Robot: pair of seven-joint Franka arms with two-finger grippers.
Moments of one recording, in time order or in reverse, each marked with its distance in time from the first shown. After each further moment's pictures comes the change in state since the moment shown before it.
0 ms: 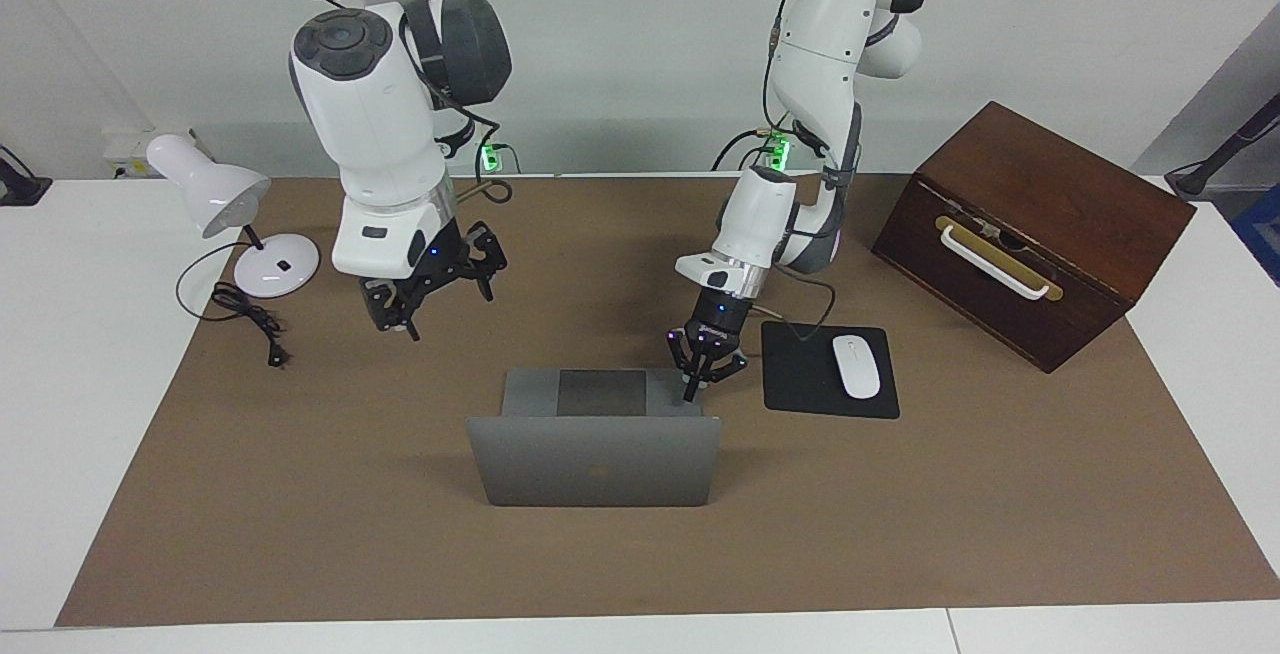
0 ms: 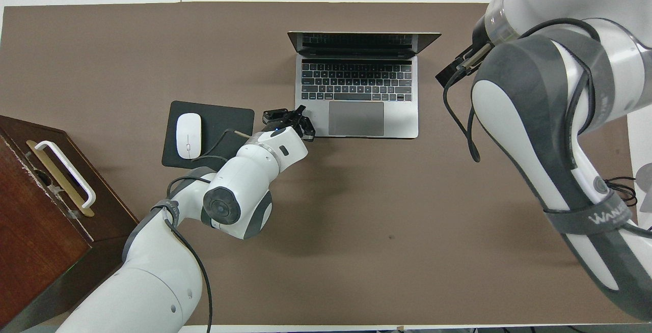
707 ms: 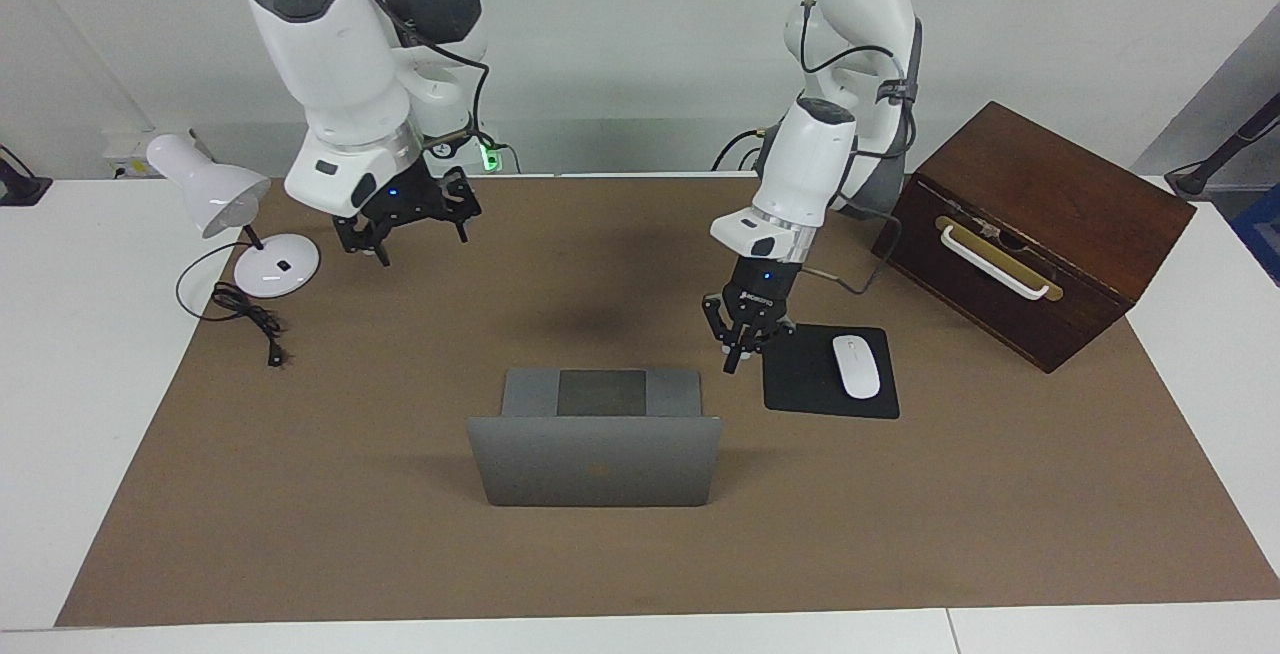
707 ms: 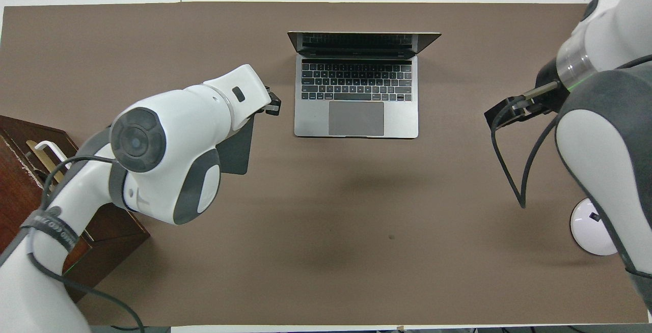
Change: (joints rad) left arm 0.130 -0.347 0.006 0.211 0.000 -0.911 0.003; right arm -0.011 -0.244 -0.167 -0.238 0.133 -0.148 0.139
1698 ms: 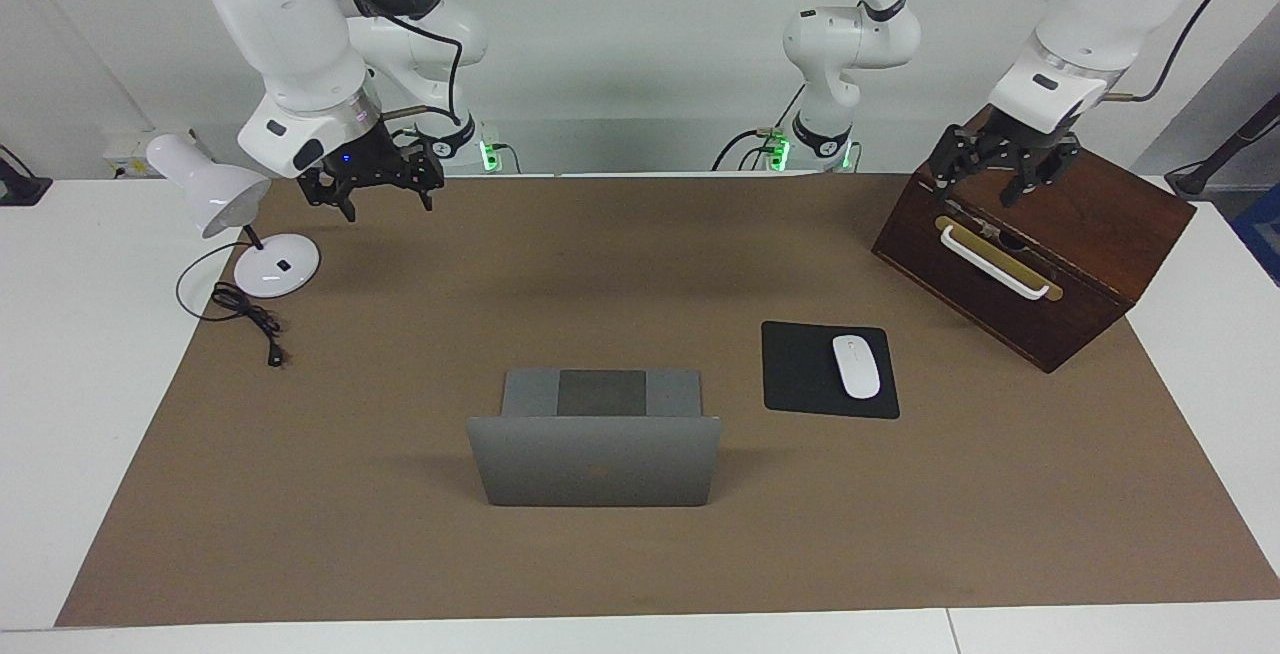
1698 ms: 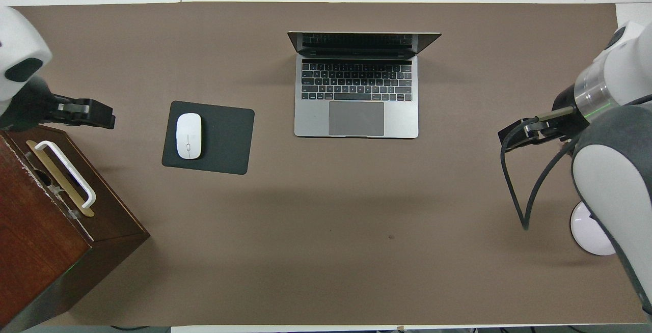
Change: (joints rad) left arm 0.379 -0.113 0.023 0.372 0.080 -0.958 0.097; right arm 0.010 -0.091 -0.018 -0.093 0.005 0.001 0.090
